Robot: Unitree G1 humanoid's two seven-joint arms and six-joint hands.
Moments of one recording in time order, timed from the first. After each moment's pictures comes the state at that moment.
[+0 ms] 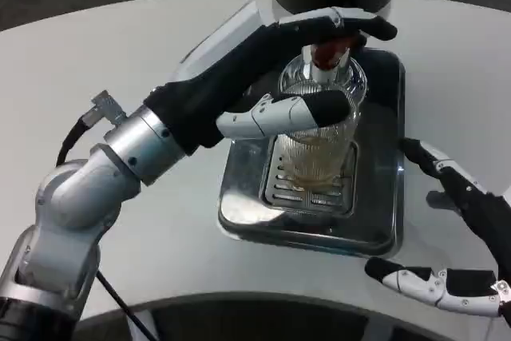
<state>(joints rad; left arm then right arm) -0.72 0.41 -0.10 0.22 0.05 -0.51 -0.49 0.20 -0.26 -0.09 -0.69 -0.29 0.13 0.26</state>
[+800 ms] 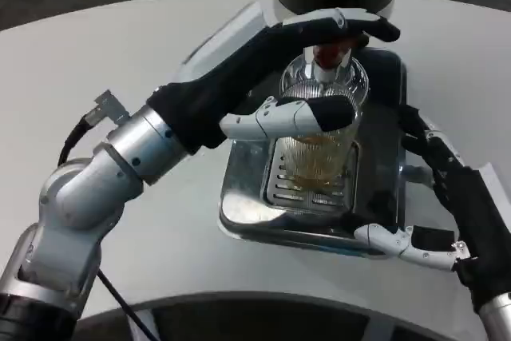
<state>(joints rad) -0.73 0.41 -0.11 0.24 0.08 -0.55 -0.46 -0.01 -0.14 0.00 -0.35 -0.27 0.00 0.03</state>
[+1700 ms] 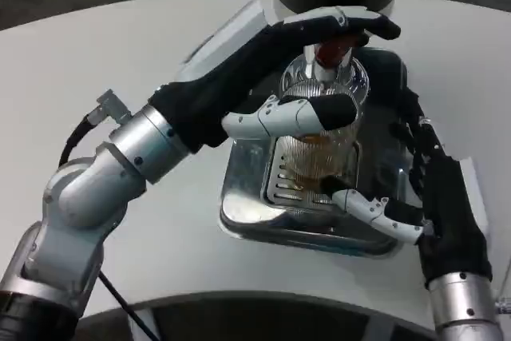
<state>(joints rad) -0.74 0.41 -0.12 0.26 0.09 -0.56 -0.43 -0.18 0.01 0.02 -0.02 -0.23 -0.17 -0.16</state>
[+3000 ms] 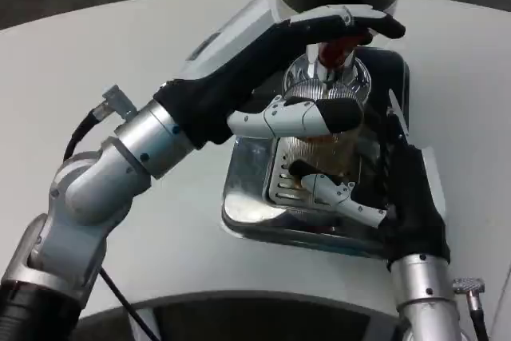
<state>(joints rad) -0.78 0.41 -0.14 0.33 0.13 -0.63 -0.41 -0.31 0.06 0.05 0.17 -0.23 -0.23 -0.21</state>
